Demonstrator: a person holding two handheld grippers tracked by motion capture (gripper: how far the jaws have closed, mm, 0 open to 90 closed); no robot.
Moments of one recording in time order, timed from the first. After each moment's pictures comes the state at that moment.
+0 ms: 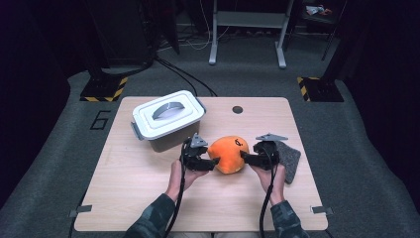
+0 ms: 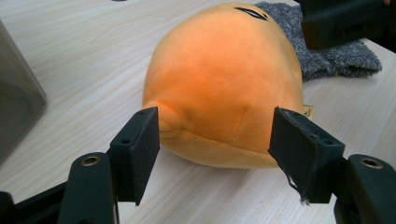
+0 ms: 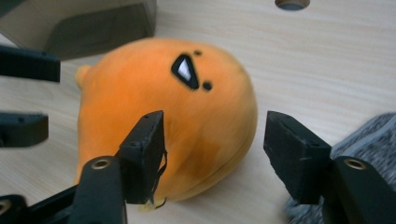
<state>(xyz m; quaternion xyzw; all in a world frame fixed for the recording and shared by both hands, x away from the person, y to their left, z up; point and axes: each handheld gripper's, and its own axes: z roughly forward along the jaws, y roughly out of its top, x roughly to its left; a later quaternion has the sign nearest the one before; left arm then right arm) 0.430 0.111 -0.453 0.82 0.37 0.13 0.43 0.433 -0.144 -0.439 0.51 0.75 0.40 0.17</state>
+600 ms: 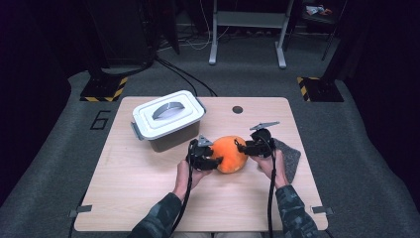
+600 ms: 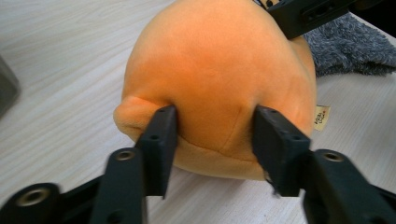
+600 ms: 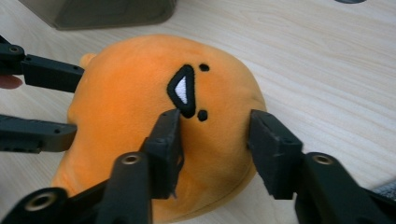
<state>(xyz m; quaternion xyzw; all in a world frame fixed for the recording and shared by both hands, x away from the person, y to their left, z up) 0.443 0.097 -0.469 0.82 0.39 0.11 0.41 0.480 -0.142 -0.445 0.44 0.82 0.36 0.10</state>
